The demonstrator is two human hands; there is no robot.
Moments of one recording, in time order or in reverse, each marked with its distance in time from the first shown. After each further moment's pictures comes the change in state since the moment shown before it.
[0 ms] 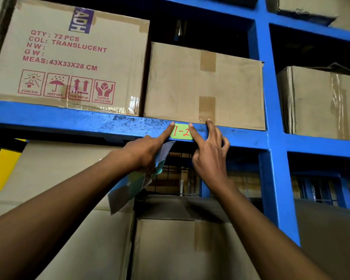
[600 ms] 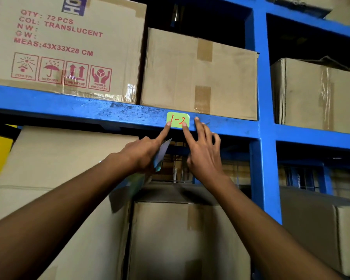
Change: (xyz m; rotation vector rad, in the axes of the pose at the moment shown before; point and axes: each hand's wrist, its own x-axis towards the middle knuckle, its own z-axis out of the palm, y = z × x) left_hand -0.014 0.005 0.027 -0.137 0.014 0.082; right_hand -0.026 0.000 -0.006 -0.193 -0.161 -0.130
